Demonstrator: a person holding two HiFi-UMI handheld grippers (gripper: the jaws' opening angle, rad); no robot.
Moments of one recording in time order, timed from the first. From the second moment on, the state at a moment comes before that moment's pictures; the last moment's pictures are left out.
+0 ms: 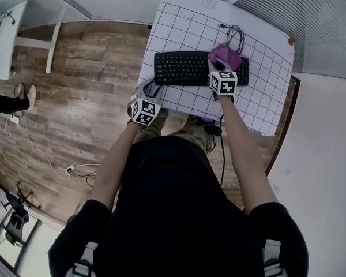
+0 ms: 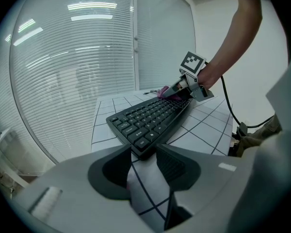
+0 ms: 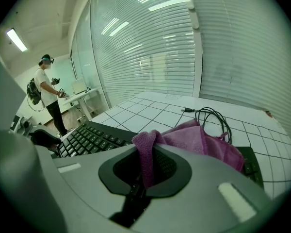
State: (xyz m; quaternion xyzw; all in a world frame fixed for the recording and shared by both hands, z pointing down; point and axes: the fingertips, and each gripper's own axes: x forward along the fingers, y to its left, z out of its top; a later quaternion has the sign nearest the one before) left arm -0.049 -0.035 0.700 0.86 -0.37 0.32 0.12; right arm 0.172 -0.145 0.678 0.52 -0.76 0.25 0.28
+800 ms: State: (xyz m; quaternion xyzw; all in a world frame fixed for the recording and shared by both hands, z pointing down) left arm -0.047 -0.035 0.700 0.86 -0.37 0.32 0.12; right arm 0.160 -0.144 0.678 0.54 -0.75 0.25 0.29
